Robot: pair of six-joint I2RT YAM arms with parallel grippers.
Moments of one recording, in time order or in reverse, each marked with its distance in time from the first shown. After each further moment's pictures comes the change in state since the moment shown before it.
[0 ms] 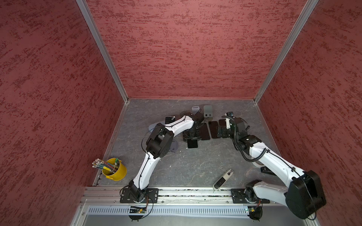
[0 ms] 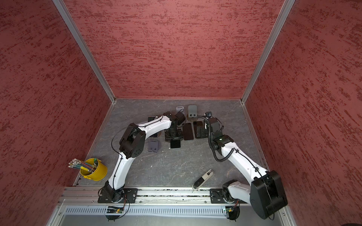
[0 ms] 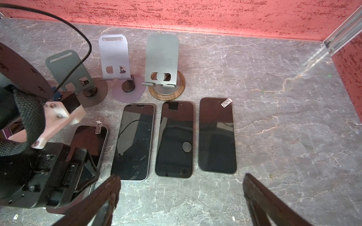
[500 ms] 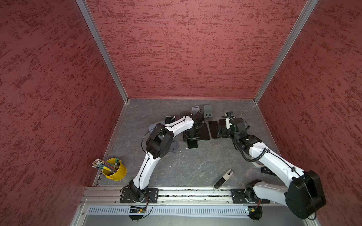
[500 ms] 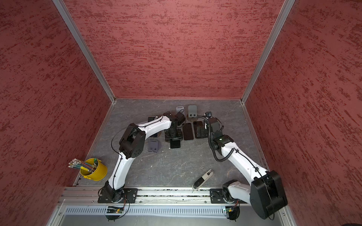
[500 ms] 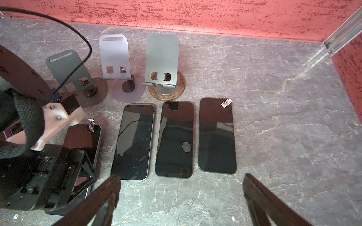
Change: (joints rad) left arm -0.002 -0.005 -0.006 -0.004 -0.005 0.000; right arm 0.000 0.001 0.001 -0.001 0.000 -0.002
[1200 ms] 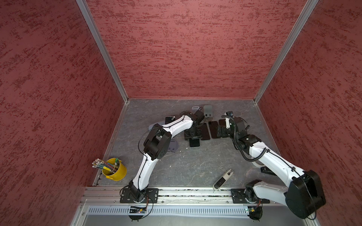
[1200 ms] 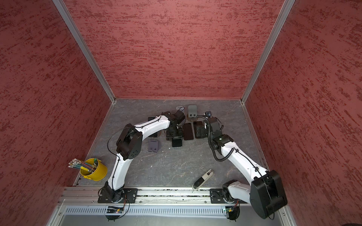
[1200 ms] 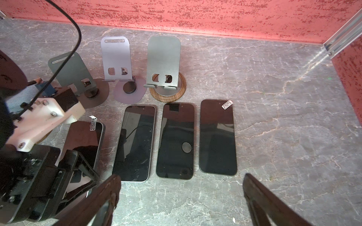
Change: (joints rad) left arm -0.007 -0.056 -0.018 0.031 0.035 0.029; right arm 0.004 0.001 0.010 -0.004 0.002 -0.001
